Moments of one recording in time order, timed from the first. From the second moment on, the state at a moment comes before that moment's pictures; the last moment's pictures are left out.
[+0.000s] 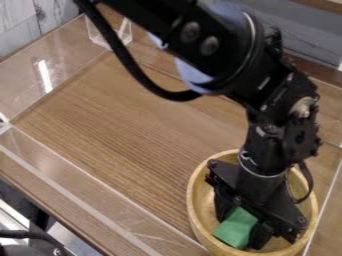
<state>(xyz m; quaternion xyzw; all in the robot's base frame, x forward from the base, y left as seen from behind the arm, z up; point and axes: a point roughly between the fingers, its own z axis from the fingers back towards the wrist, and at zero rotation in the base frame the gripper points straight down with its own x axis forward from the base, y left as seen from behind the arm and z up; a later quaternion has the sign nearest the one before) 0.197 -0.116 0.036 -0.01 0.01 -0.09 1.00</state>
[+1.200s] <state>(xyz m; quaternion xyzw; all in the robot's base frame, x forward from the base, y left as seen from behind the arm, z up) 0.195 -0.106 0.044 0.00 0.02 -0.10 0.99</state>
